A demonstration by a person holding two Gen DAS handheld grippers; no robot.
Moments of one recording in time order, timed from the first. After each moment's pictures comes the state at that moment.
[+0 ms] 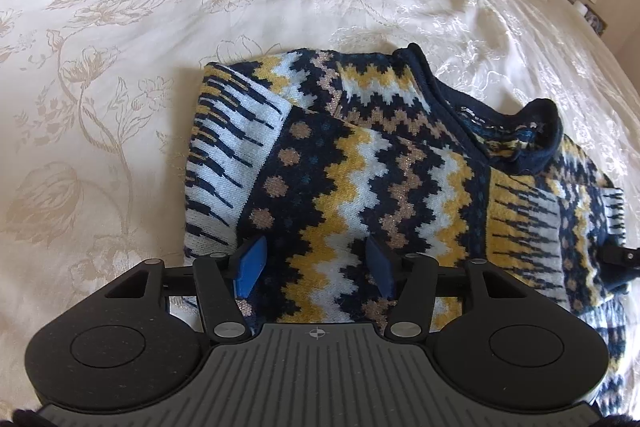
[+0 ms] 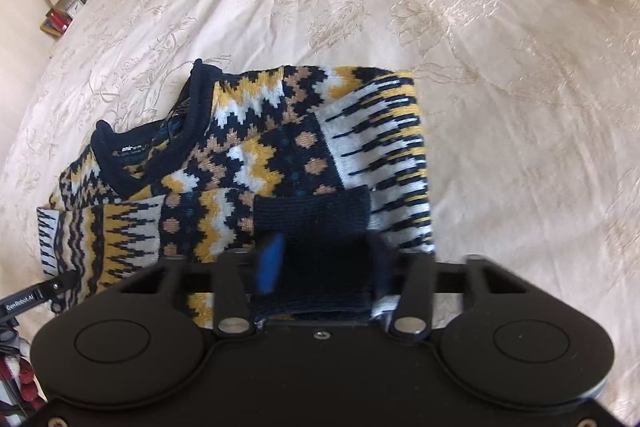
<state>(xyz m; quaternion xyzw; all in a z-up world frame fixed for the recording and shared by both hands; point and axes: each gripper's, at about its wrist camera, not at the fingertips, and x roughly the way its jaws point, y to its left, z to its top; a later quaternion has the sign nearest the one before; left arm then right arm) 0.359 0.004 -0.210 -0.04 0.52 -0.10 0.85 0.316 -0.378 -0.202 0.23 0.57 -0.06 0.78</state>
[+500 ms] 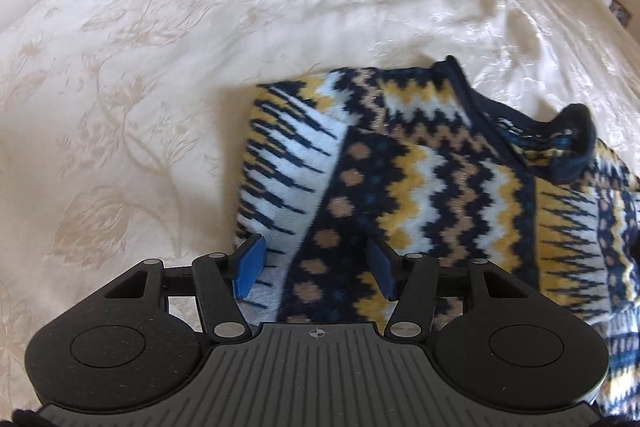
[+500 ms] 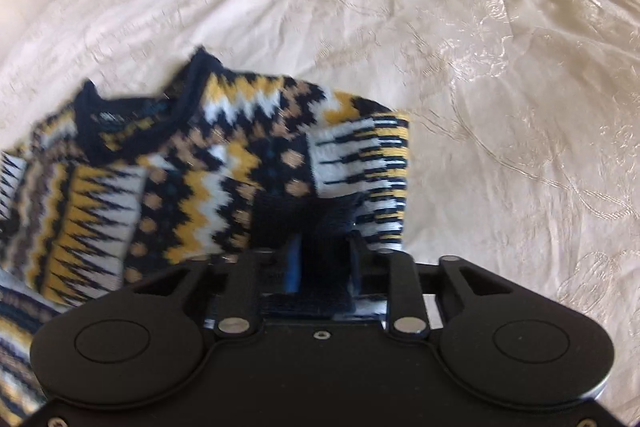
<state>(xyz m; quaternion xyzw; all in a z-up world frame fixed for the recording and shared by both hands) 0.368 0.017 -0.207 0.00 0.51 -0.05 0.86 0.327 -0.367 -0.203 0.10 0.58 -0.06 0.81</state>
